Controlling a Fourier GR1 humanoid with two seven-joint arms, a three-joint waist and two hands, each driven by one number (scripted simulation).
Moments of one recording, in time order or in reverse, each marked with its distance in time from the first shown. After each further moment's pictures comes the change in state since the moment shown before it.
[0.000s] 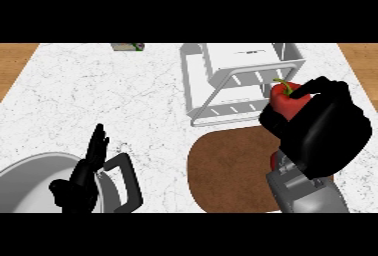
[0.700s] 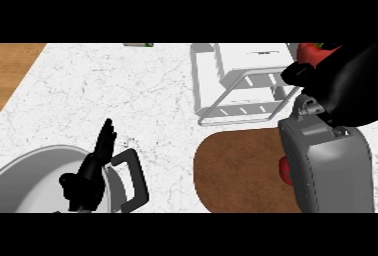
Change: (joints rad) left arm -0.063 -0.010 -0.033 0.024 0.007 -0.012 0.007; right arm -0.308 0.004 -0.231 0.121 0.074 0.129 0.002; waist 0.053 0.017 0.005
